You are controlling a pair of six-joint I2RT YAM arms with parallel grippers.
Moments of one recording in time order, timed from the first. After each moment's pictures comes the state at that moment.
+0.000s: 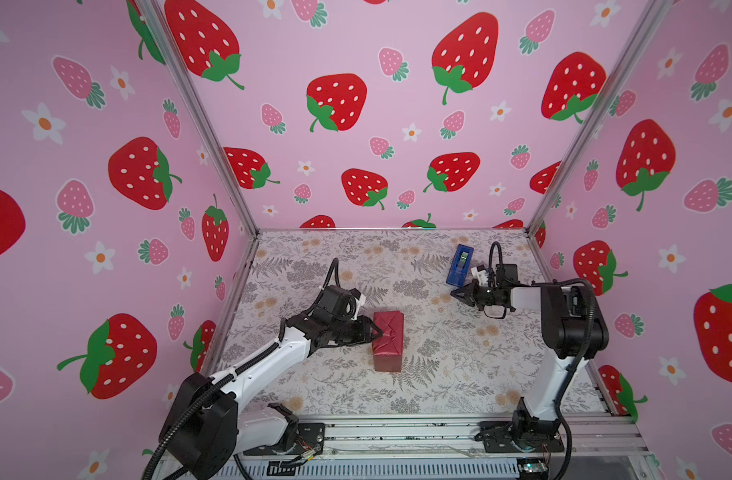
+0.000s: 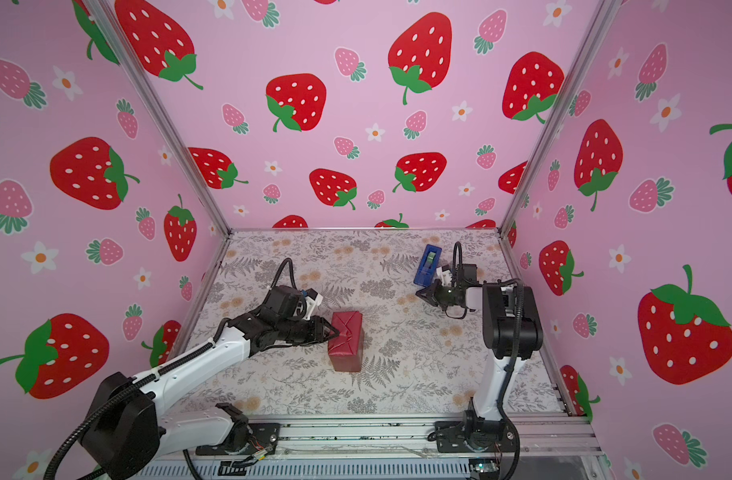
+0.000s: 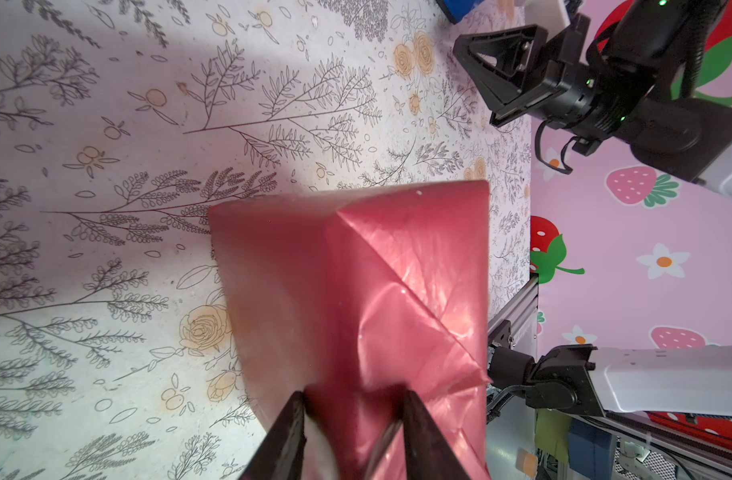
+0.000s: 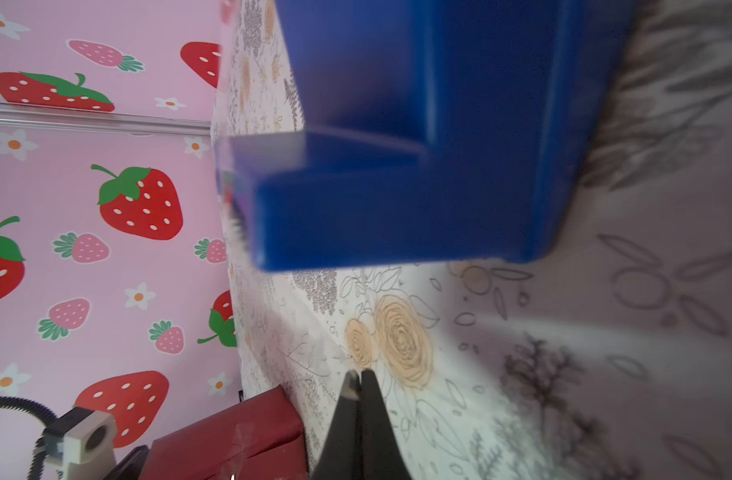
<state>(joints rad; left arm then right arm) -0.53 1.25 0.76 -0.41 0.50 -0.63 0.07 1.95 0.98 0.01 -0.86 0.53</state>
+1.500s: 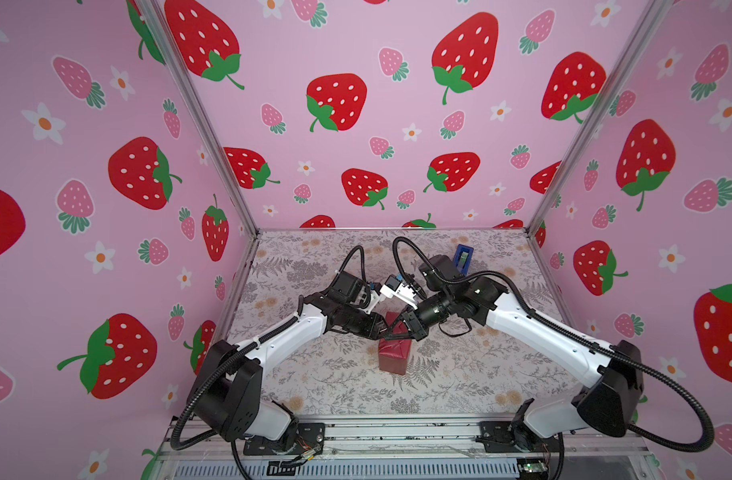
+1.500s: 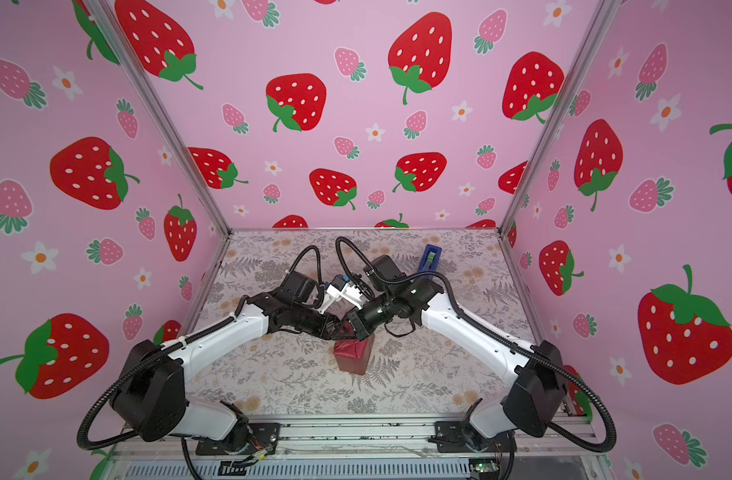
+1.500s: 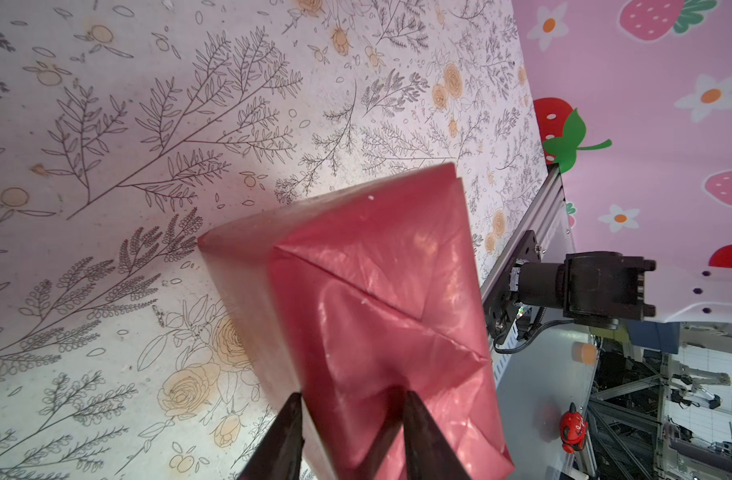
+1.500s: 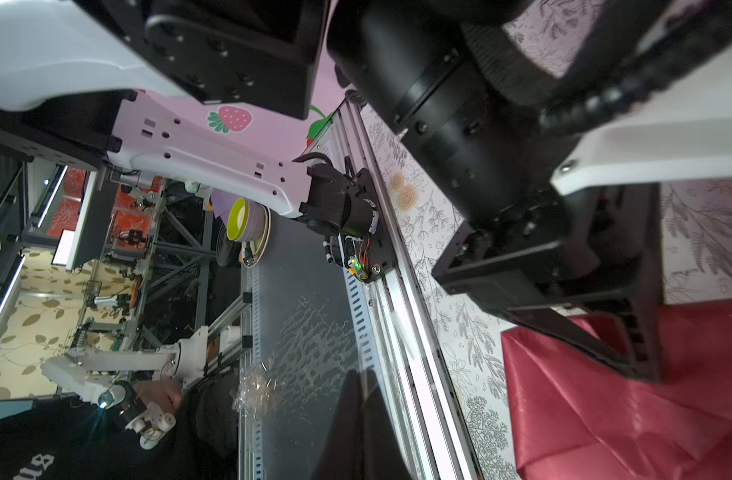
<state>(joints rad) -0.54 1.46 0.97 -0.56 0.63 -0.21 0.89 1.48 1.32 -0.74 -0.89 0.16</state>
